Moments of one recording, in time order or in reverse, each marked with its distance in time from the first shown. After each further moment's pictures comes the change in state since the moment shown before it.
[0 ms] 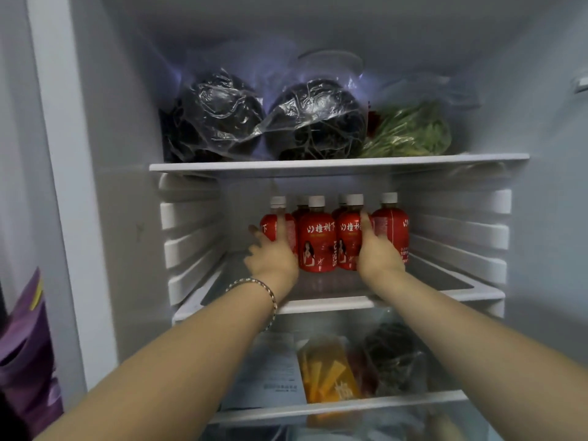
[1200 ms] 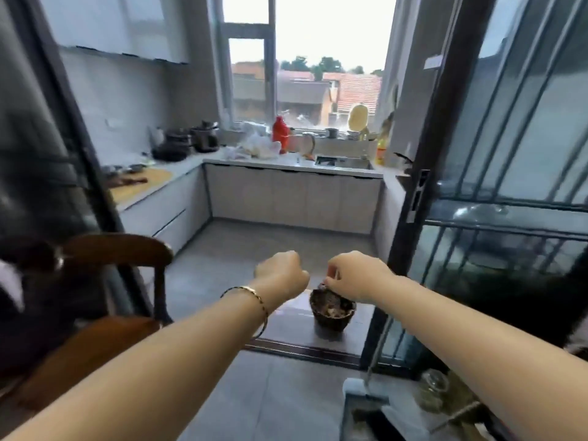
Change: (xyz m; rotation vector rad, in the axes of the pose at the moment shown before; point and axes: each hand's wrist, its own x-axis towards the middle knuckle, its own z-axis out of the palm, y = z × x) left_hand -0.791 -0.134 -0.188 0.286 0.207 -1.487; right_hand -0.674 -0.120 -0.133 0.189 -0.991 -1.956
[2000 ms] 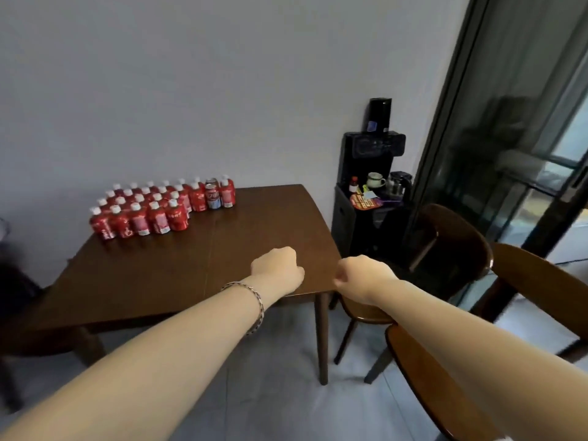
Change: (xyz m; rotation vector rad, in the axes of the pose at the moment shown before) left_hand -0.418 -0.664 -0.201 -0.010 0.338 -1.199; right_hand 0.001 -0.812 0.152 -0.070 -0.207 -1.163
